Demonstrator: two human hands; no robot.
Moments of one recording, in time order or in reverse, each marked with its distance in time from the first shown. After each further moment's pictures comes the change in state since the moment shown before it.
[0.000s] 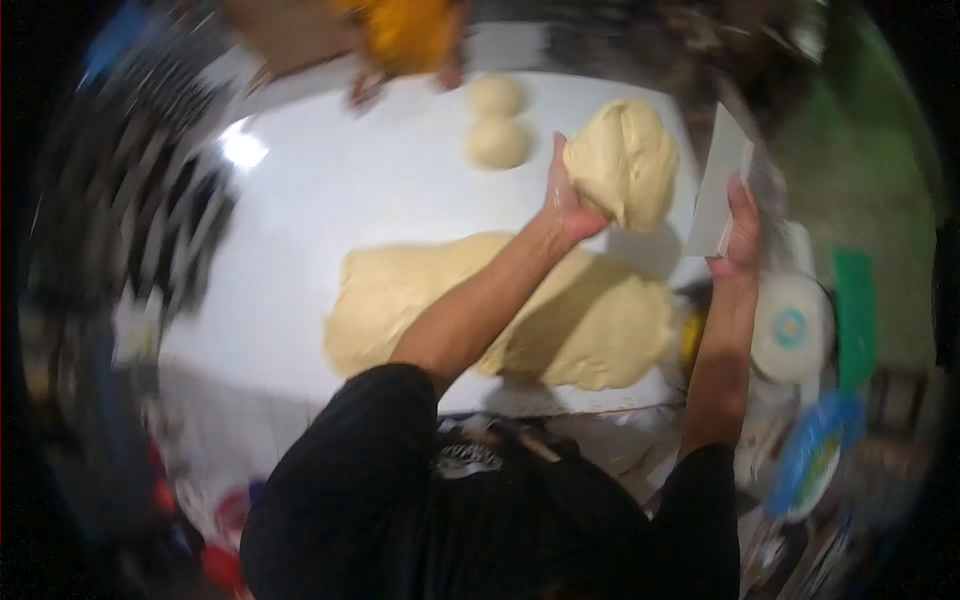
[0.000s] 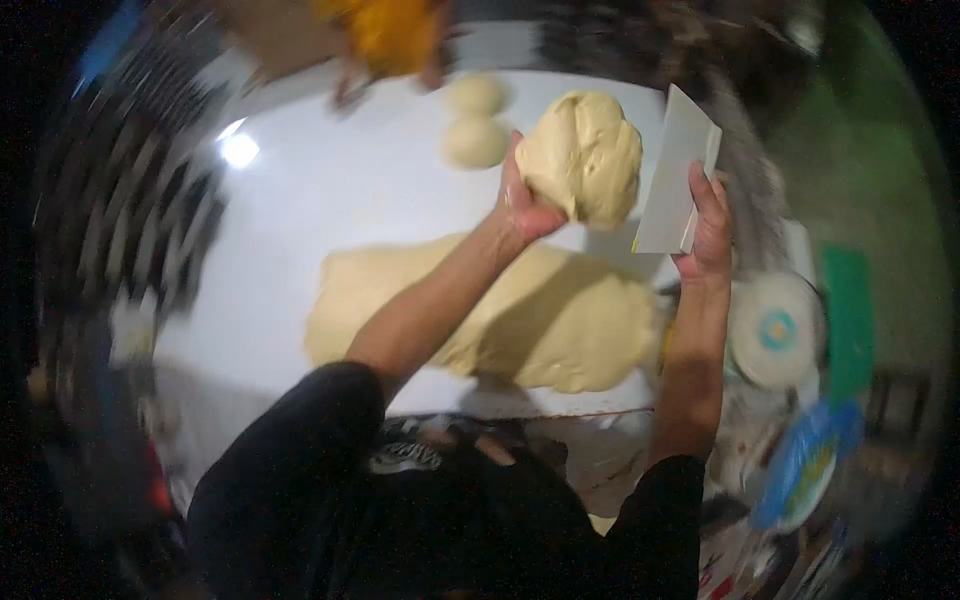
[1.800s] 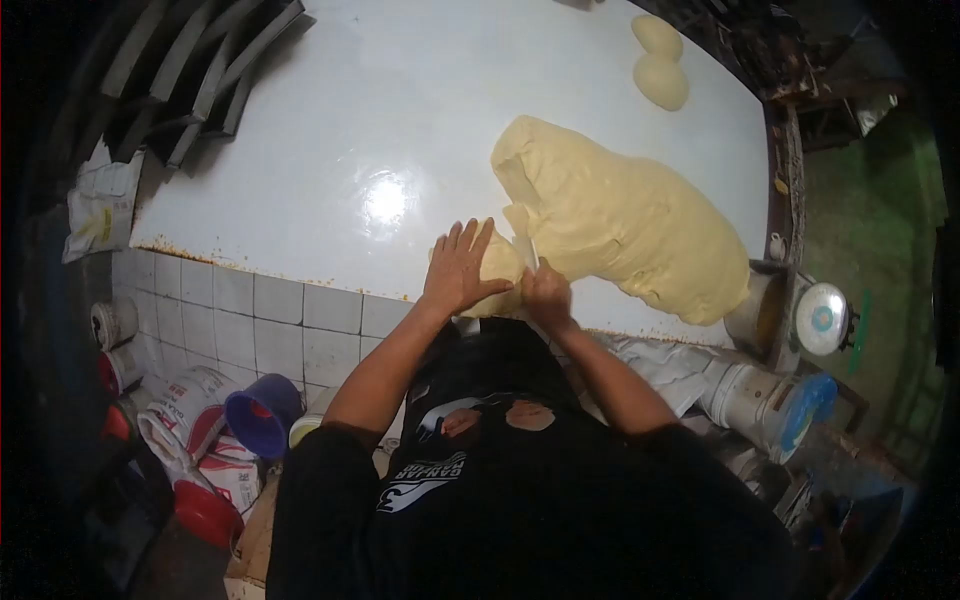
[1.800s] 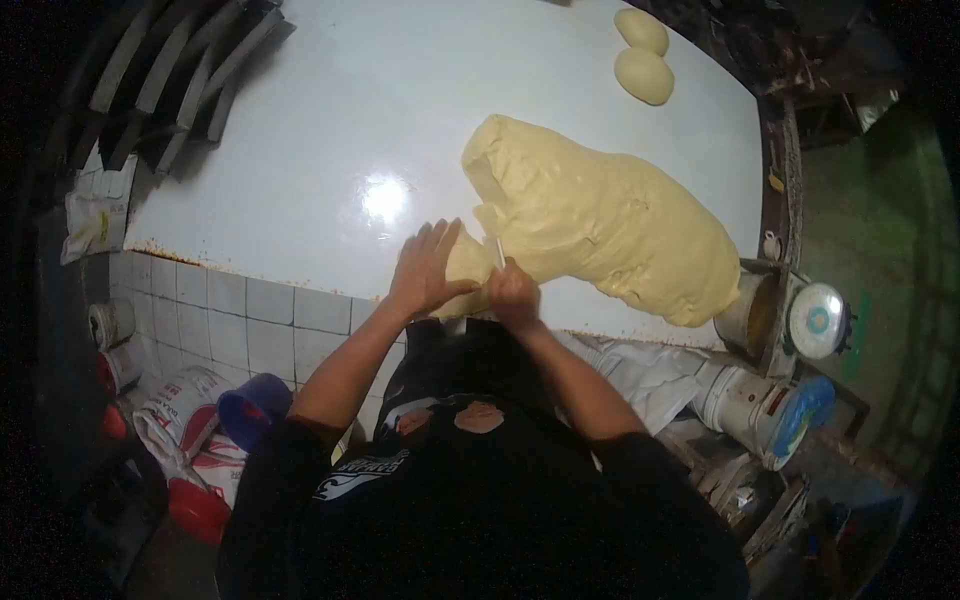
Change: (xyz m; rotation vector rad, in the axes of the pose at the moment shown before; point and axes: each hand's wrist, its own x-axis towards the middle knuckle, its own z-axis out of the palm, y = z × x) left_hand -0.585 0.225 -0.095 2.336 0.748 -0.232; right_hand -0.221 0.551 0.279 -1.742 -0.181 0.115
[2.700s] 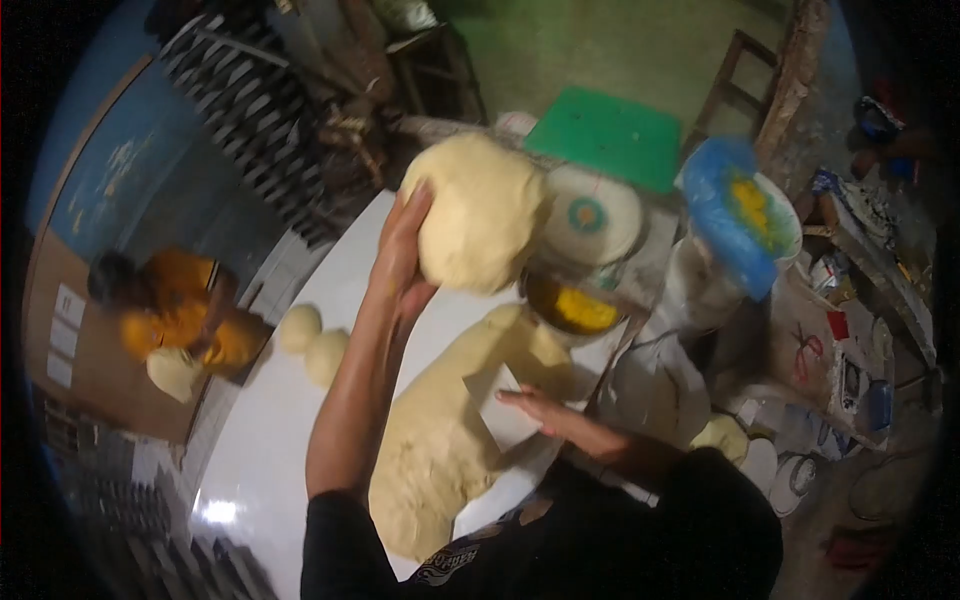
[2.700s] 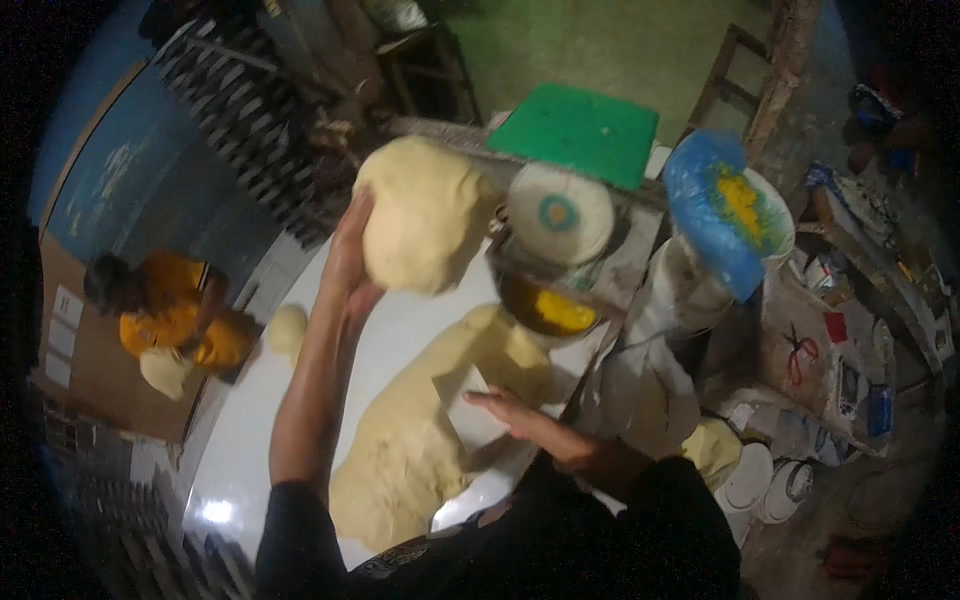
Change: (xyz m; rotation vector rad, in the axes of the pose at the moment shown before) left_hand 0.265 0.735 0.044 -1.343 -0.930 0.320; right_hand -0.061 0.356 -0.254 1.683 0.286 0.838
